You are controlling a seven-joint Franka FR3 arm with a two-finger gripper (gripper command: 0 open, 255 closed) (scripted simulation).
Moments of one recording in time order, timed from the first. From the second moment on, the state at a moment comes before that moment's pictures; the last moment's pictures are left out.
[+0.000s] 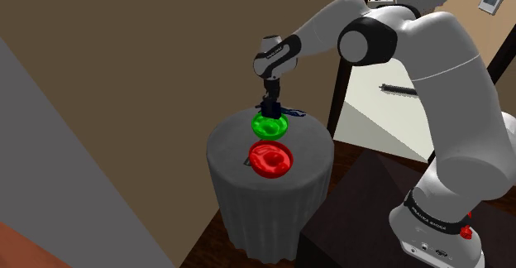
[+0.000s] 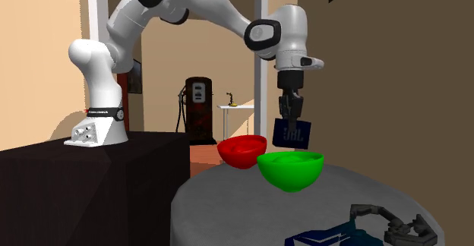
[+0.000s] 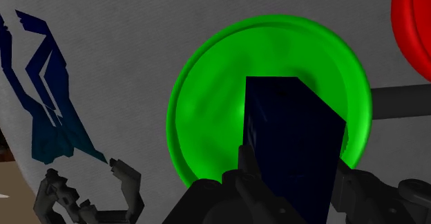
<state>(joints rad) -0.07 0.71 -0.14 -1.50 0.10 2.19 -0.47</state>
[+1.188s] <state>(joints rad) -0.07 0.76 -0.13 -1.51 0.11 2.25 -0.47</state>
